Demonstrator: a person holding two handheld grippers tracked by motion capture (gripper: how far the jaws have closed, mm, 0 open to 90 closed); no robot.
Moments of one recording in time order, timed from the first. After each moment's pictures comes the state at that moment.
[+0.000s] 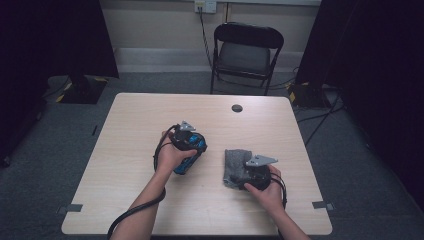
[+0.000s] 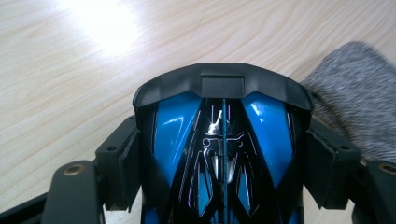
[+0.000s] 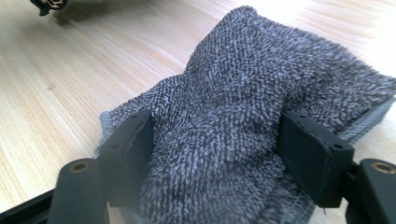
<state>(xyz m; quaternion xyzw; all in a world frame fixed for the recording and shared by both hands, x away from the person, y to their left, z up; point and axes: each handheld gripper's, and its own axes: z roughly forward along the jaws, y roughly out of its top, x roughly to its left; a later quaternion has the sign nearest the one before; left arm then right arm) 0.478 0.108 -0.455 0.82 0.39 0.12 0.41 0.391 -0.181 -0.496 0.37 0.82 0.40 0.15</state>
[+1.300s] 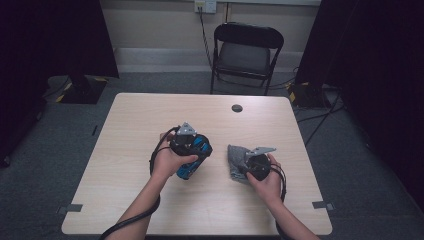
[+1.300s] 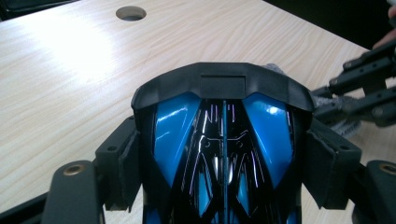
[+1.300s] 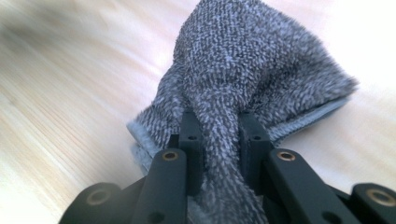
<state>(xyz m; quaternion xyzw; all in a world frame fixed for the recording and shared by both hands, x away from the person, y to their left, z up) 0.441 0.101 -0.421 0.82 0.33 0.11 0.45 0.408 -0.180 -0.472 0.43 0.83 0.33 0.14</state>
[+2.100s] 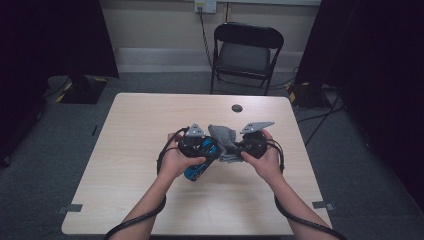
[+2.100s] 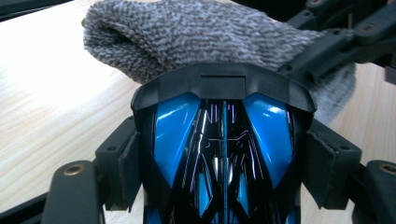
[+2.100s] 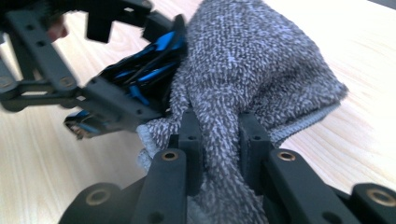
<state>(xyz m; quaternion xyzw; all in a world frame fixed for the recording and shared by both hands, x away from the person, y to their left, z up) 0.441 0.080 -0.419 0.83 0.30 0.09 0.46 0.439 -0.155 -0.400 0.31 0.85 0.42 0.09</state>
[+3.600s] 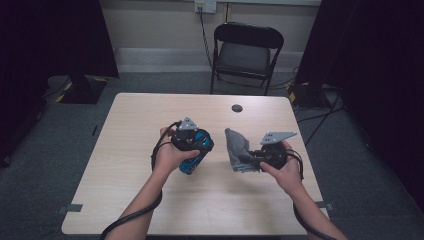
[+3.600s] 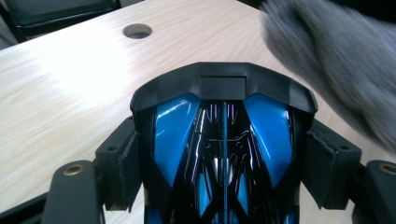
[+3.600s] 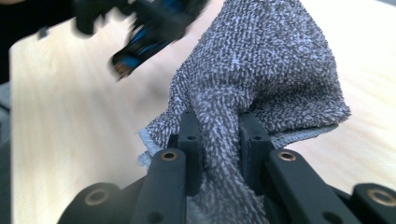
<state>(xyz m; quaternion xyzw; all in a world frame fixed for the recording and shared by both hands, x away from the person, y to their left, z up) 0.449 0.094 -0.410 0.82 0.32 0.12 0.46 0.417 -0.209 -0.403 0.29 0.84 0.46 0.07</state>
